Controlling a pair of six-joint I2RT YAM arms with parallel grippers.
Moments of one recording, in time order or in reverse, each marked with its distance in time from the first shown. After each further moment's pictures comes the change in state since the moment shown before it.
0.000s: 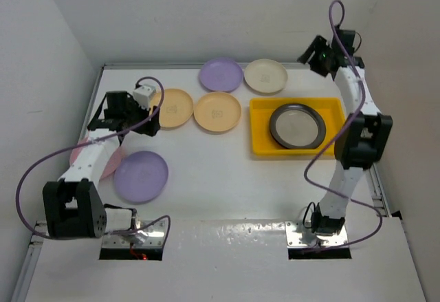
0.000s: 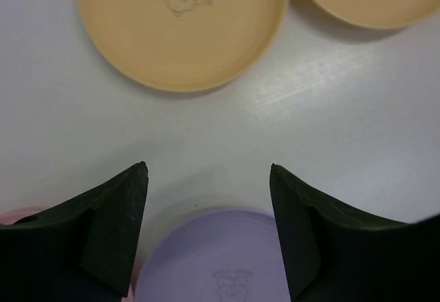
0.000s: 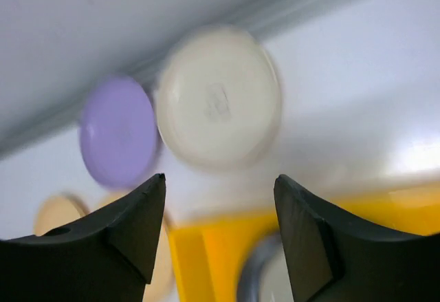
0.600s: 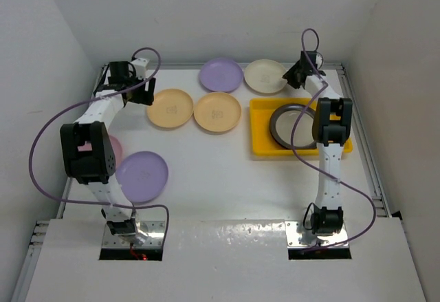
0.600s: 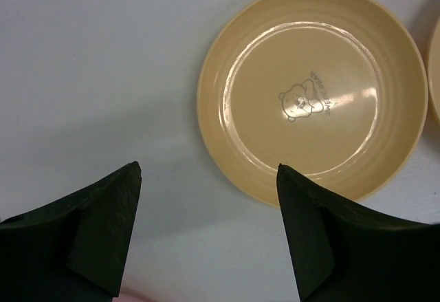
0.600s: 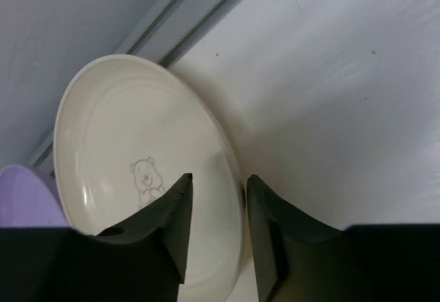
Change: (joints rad) left arm 0.062 0.518 0.479 0.049 -0.164 -0.010; right arm 0.069 0.673 0.439 0.165 0.134 0.275
